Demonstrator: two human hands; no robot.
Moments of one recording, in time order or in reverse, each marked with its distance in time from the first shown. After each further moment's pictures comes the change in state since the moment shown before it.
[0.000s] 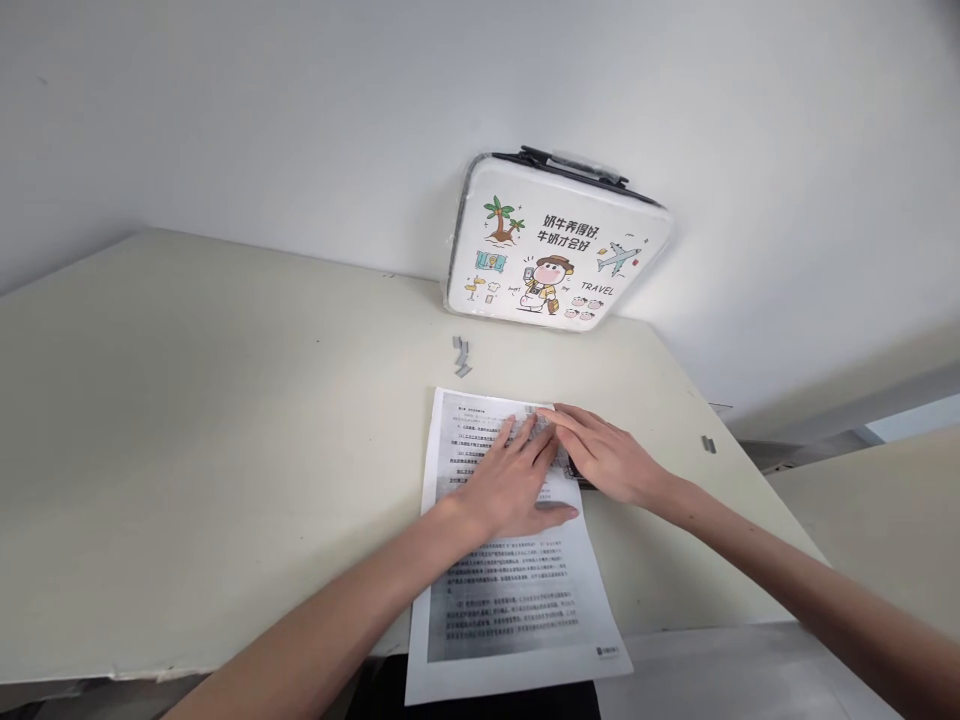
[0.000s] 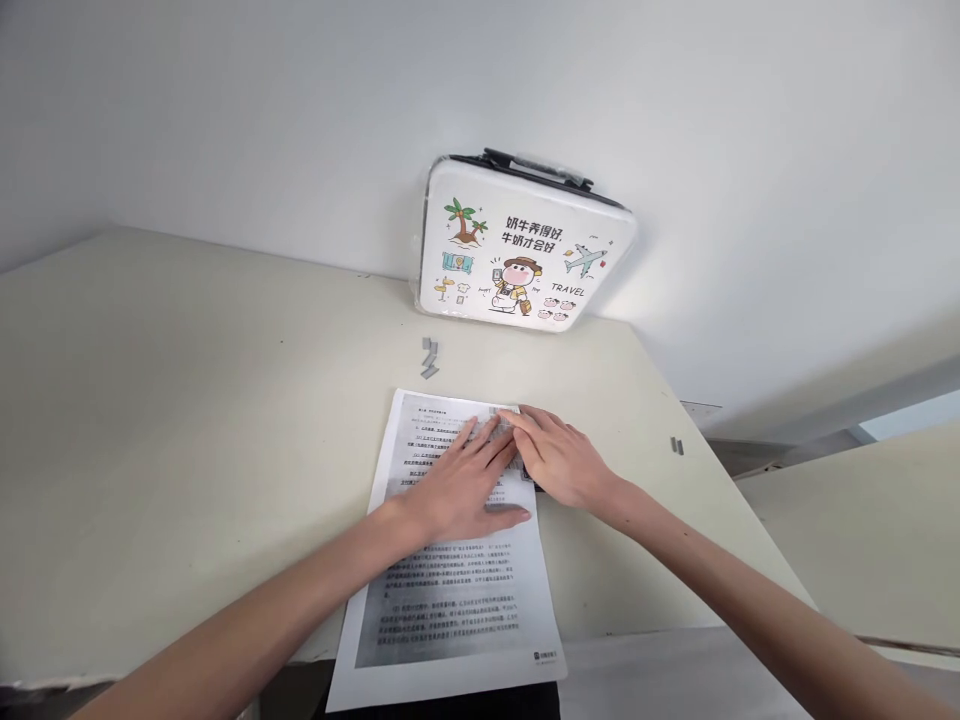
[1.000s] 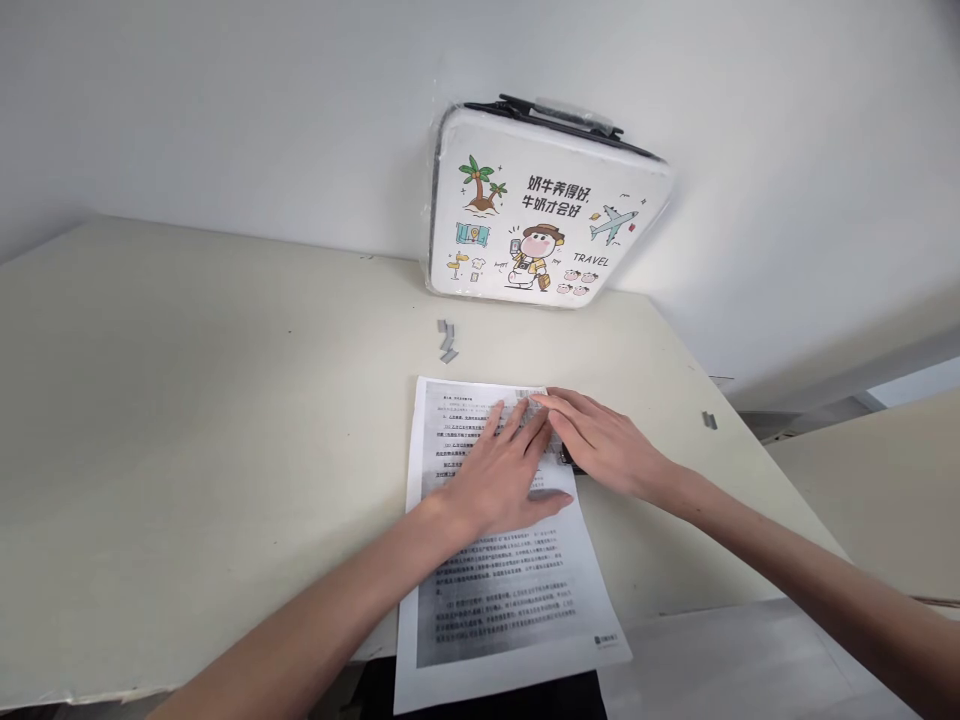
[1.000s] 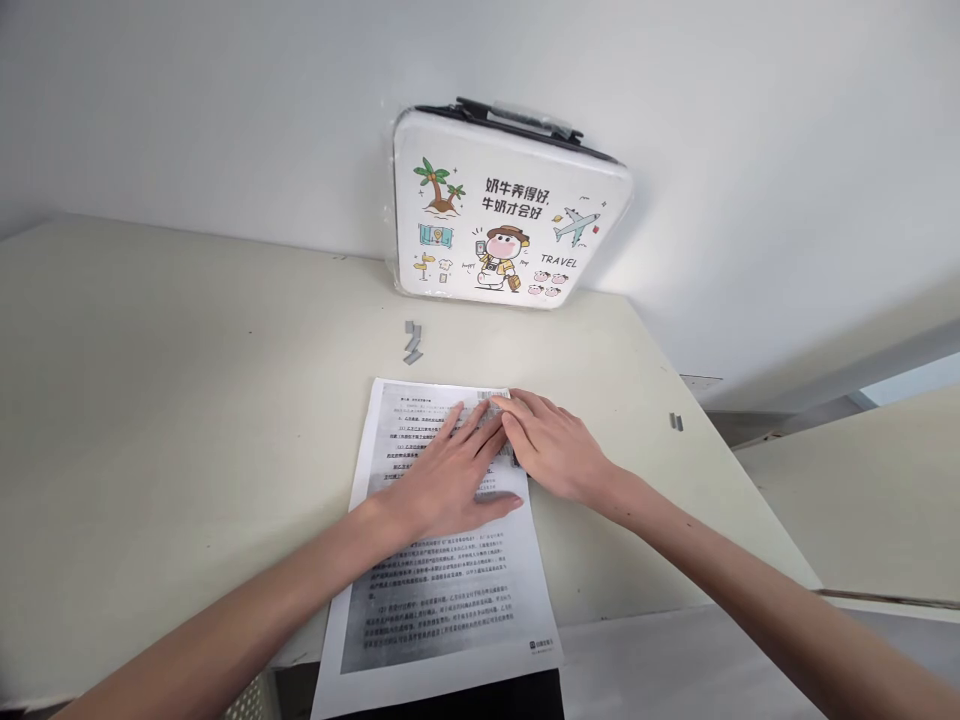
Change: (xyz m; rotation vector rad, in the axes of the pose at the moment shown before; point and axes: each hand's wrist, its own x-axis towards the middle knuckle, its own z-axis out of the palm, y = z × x) left_hand 0.005 0.002 0.000 0.027 -0.033 -0.019; right_hand -0.004 -0.001 -0.004 0.054 -0.001 0.021
